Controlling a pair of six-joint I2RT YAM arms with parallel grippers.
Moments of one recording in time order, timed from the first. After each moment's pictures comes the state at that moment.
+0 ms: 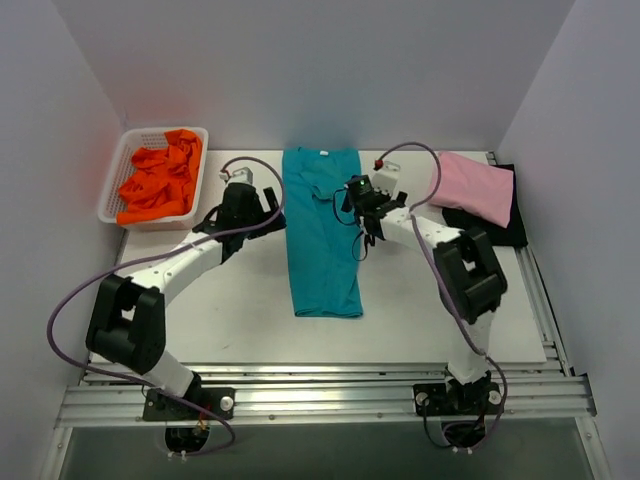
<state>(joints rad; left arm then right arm) -0.37 1.63 1.14 -0.15 -0.11 -0.58 0.48 2.07 1.47 -0.15 0.60 0.61</state>
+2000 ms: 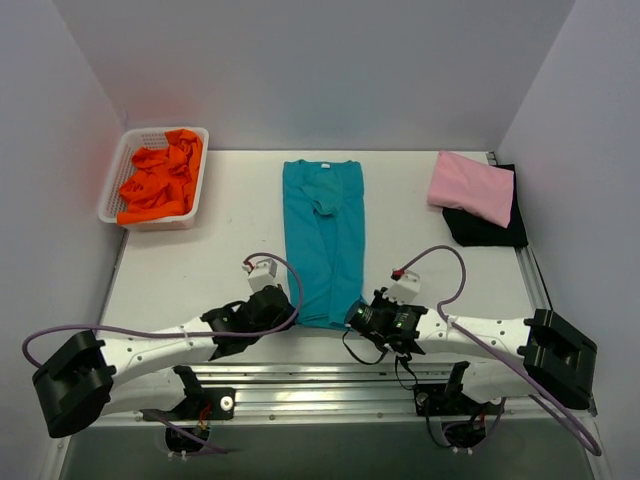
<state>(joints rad) -1.00 1.17 0.50 -0.08 -0.38 -1.02 1.08 1.25 0.55 -0.47 0.77 1.40</state>
